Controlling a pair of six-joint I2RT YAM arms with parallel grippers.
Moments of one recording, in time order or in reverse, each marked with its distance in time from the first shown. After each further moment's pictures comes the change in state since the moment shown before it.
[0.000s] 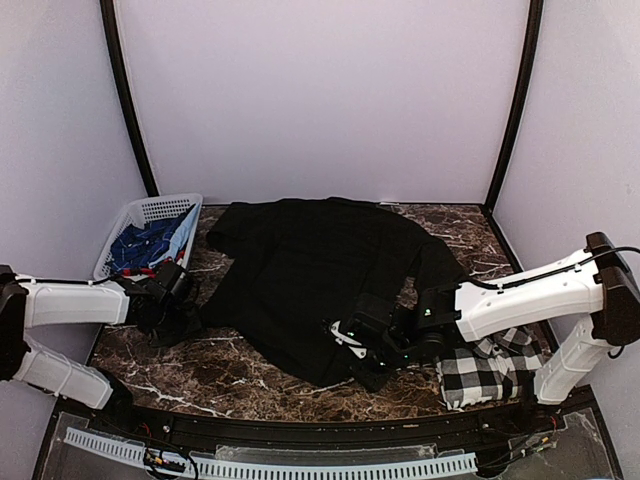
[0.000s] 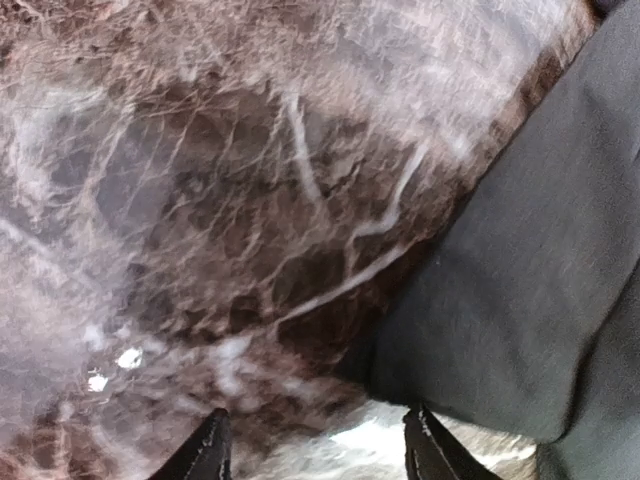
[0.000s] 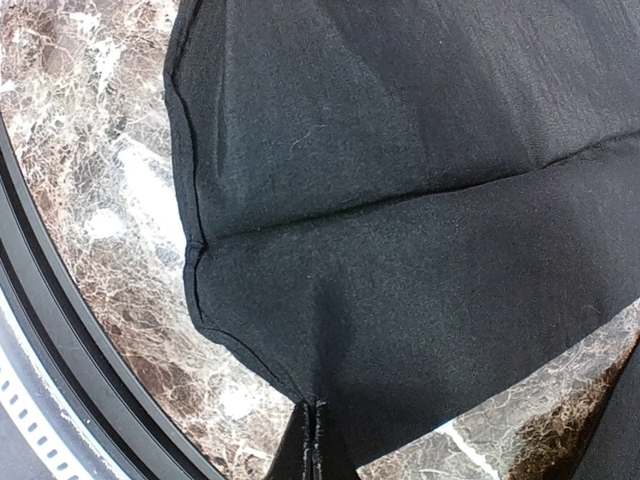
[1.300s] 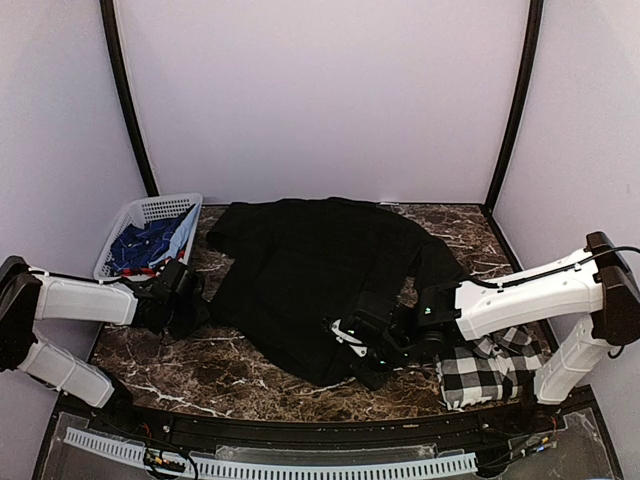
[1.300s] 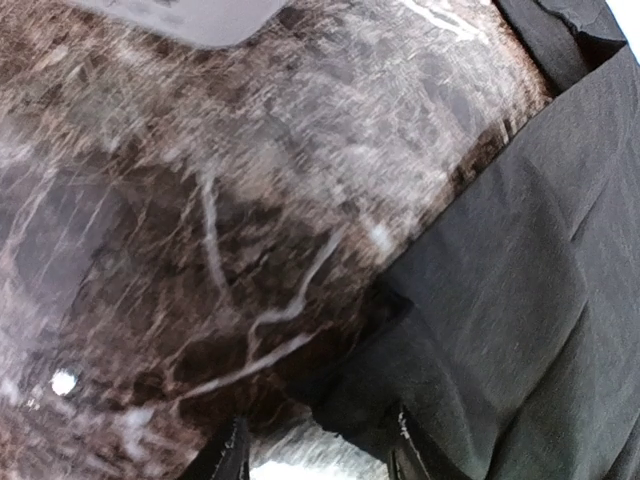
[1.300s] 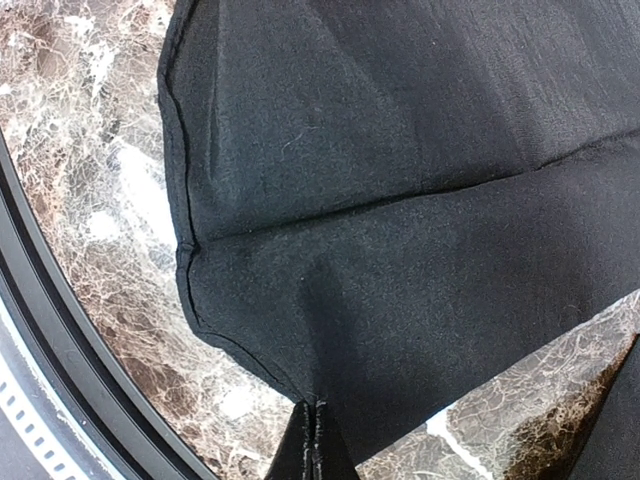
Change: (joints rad) left arm -0.010 0.071 -0.029 0.262 -0.043 -0.108; right arm -0.010 0.000 0.000 0.001 0.000 -0.008
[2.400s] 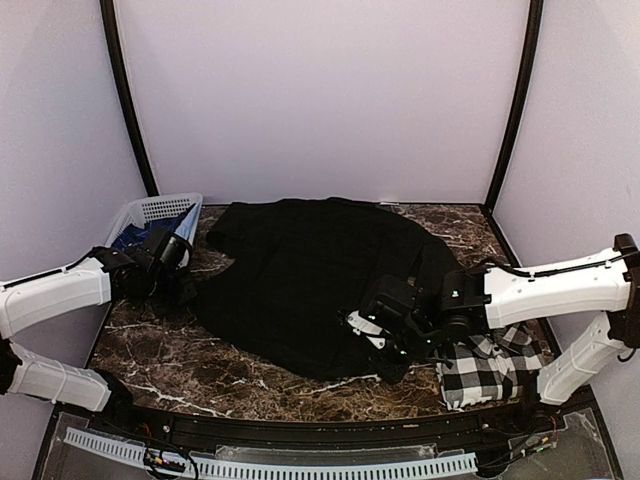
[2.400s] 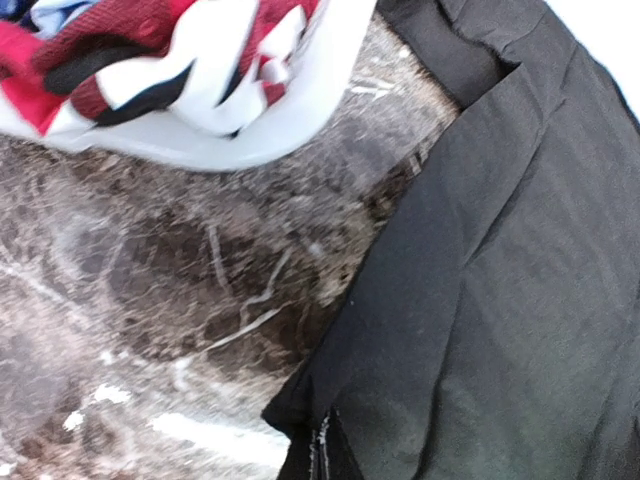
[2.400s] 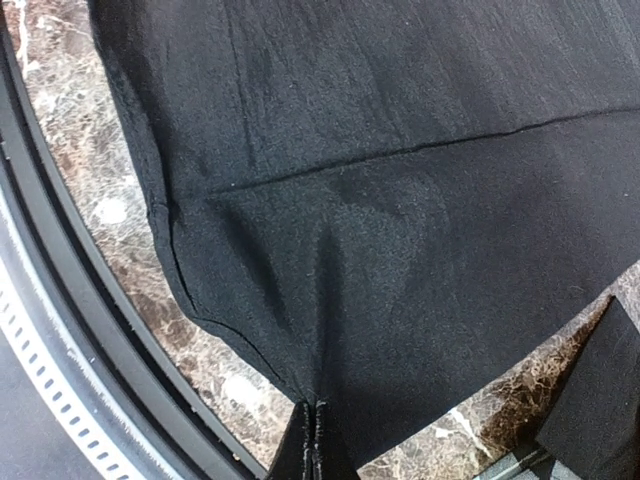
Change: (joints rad) left arm -0.002 -0.165 0.244 -0.407 -0.025 0.100; right arm -0.027 -0.118 0.000 -0.134 -0.050 -0.034
